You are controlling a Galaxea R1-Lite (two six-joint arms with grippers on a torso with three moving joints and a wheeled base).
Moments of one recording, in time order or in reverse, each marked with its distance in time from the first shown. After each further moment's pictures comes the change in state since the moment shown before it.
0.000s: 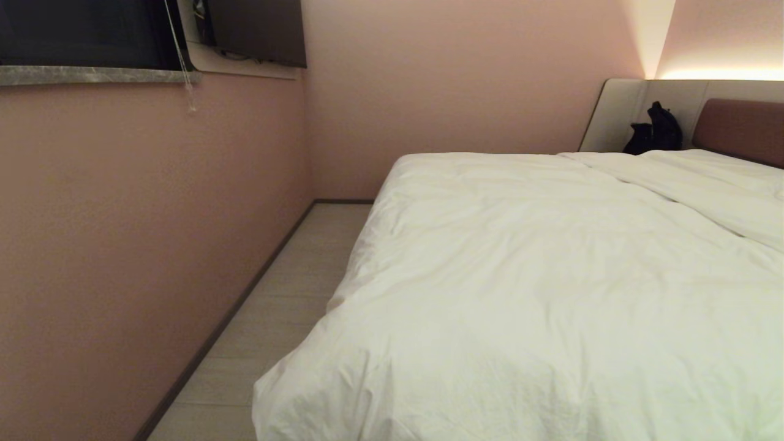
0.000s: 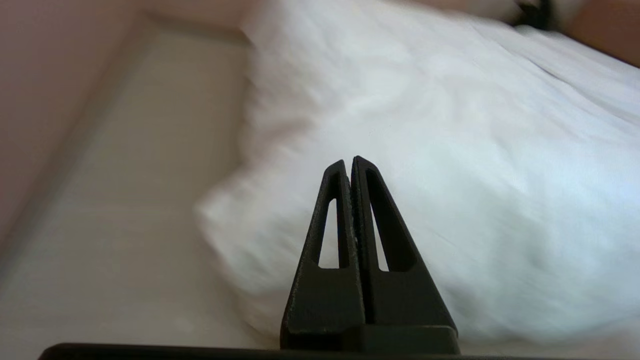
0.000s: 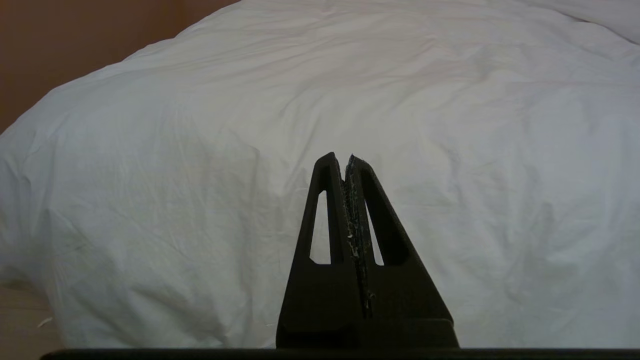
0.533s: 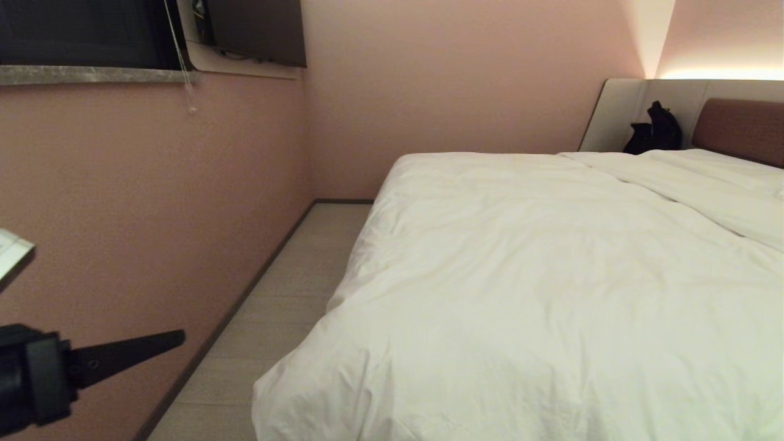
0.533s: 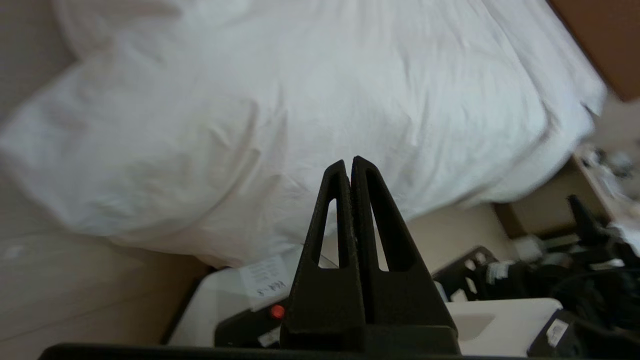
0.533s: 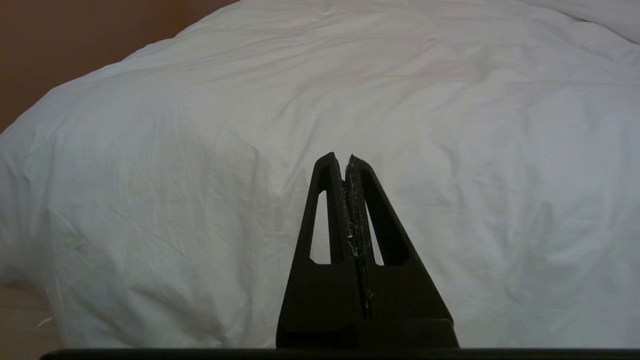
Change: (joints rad) left arm -0.003 0.738 -0.137 -0.222 -0.405 -0.102; right arm 0.000 0.000 0.000 0.000 0.000 0.000
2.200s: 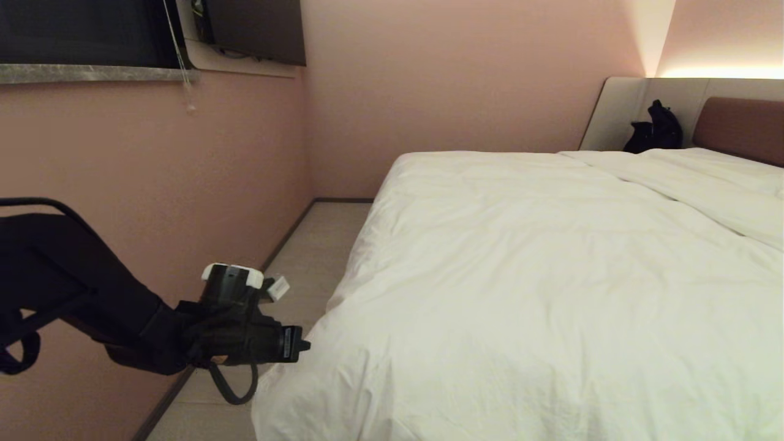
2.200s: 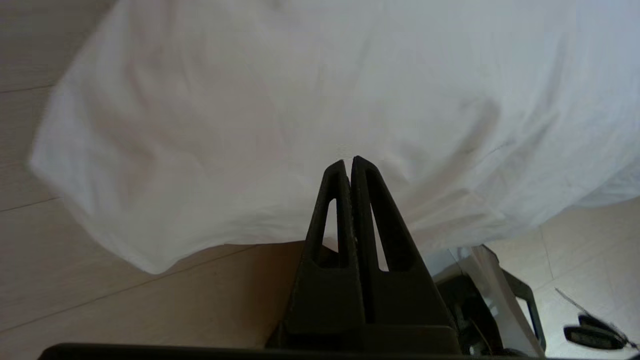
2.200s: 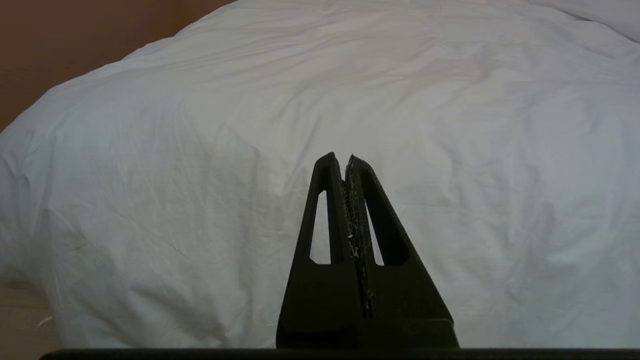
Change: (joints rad) left arm -0.231 1.003 -0.184 -0.410 0.314 0.206; right arm 0.000 0.000 0.000 0.000 0.000 0.000
